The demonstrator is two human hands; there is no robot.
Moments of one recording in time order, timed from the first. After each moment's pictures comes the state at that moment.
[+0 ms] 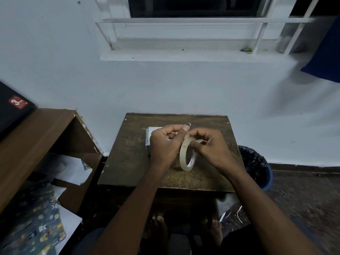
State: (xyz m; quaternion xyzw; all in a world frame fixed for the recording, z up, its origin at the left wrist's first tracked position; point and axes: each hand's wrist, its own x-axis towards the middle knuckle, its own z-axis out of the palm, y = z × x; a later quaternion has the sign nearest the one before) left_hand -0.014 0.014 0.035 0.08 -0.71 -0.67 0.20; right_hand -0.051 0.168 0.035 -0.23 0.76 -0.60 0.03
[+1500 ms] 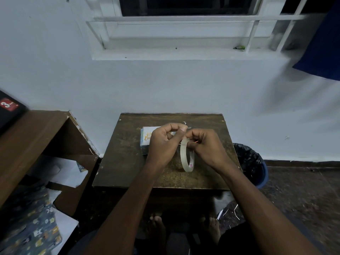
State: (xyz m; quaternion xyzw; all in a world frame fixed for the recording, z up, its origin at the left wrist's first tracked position) left_hand -0.015 0.016 0.038 0.04 -0.73 -0.67 0.14; right_hand -0.057 0.172 0.026 -0.22 0.81 -0.54 0.02
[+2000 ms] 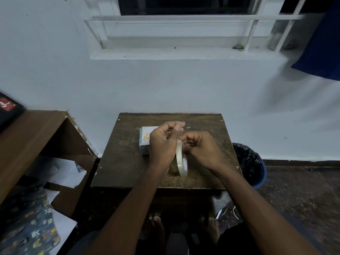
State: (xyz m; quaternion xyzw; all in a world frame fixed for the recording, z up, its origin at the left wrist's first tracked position) left_hand -0.019 0.027 0.033 0.08 -0.67 -0.71 0.19; right_hand -0.049 0.164 0.024 -0.21 0.76 -0.61 0.10
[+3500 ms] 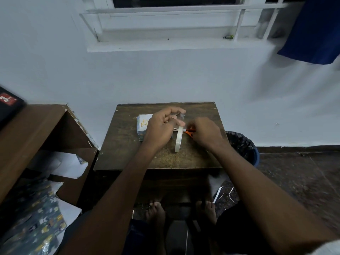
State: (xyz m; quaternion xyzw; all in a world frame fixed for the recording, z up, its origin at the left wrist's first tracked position) left_hand 0.001 0.015 0.055 0.00 -0.80 -0.60 0.06; right_hand -0.069 0.184 0.012 -0.15 0.98 -0.16 -0.02
